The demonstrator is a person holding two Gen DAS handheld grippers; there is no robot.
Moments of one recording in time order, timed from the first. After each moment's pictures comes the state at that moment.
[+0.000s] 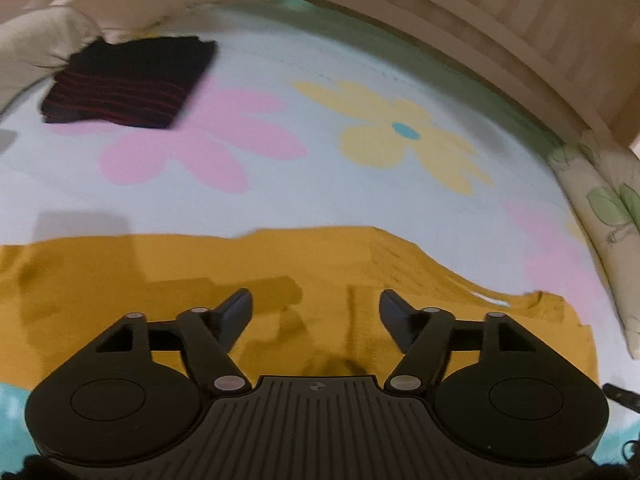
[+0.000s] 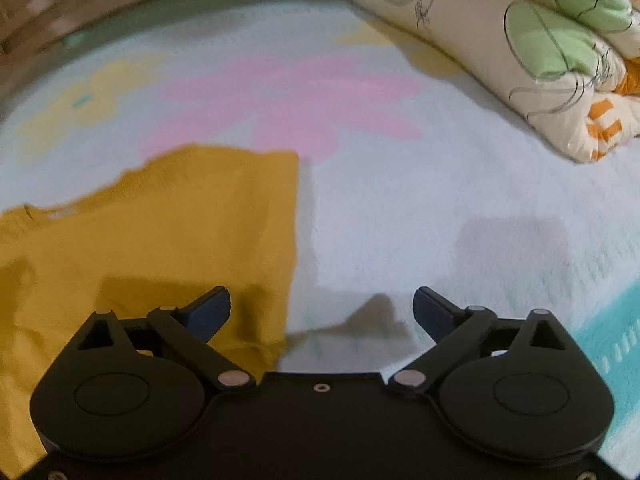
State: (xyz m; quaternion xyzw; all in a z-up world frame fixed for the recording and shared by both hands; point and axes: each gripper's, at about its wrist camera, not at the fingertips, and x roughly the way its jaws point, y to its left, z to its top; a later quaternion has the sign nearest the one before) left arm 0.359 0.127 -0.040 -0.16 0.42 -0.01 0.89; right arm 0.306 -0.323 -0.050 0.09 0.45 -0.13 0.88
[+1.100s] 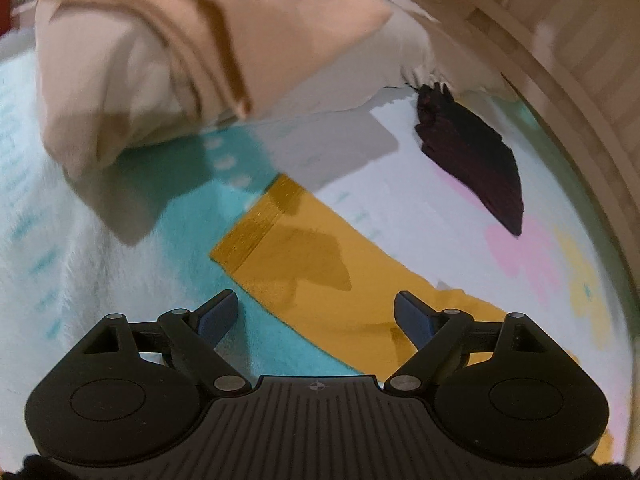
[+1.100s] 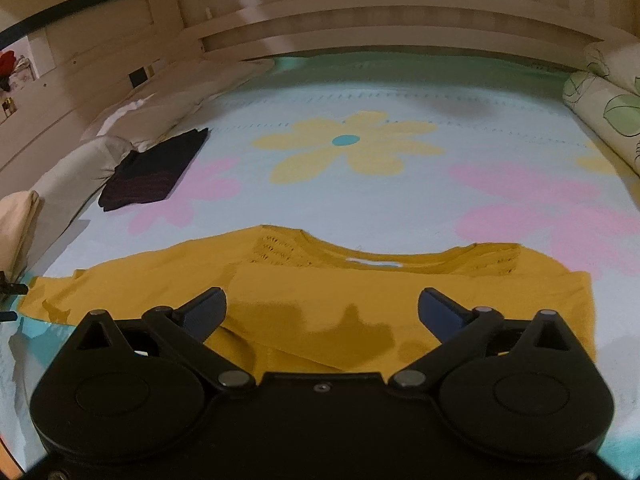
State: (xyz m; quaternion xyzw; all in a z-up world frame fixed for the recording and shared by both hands) left arm 0.232 0.412 -0.065 -0.34 0.38 0.21 0.83; right arm 0.309 -0.143 0.011 0.04 0.37 0.12 0.92
